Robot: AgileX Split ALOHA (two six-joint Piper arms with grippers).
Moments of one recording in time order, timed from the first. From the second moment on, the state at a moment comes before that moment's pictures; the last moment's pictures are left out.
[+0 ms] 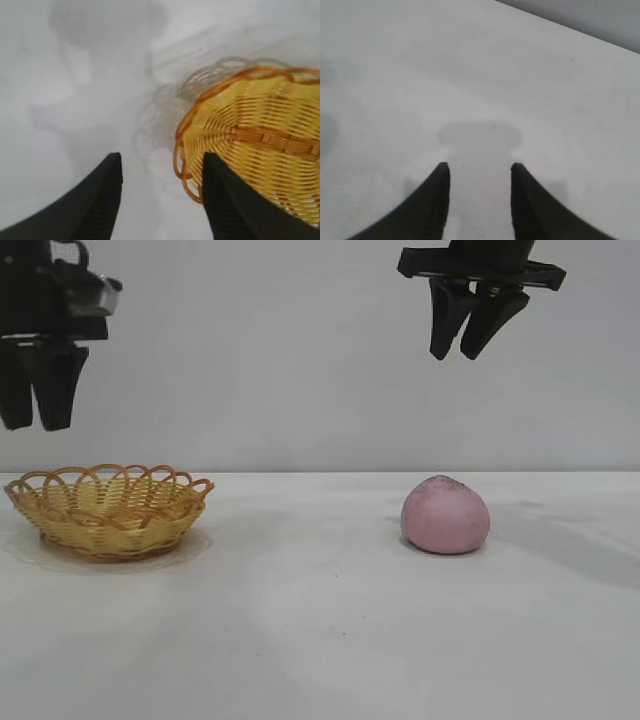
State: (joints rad) left arm -0.10 2.22 -1.76 -0.09 1.14 0.30; right arm 0.32 2.02 -1.72 0.11 0.82 -0.18
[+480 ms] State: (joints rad) left arm -0.10 2.24 -1.76 -0.24 1.12 0.26; right arm 0.32 2.02 -1.72 0.11 0.82 -0.18
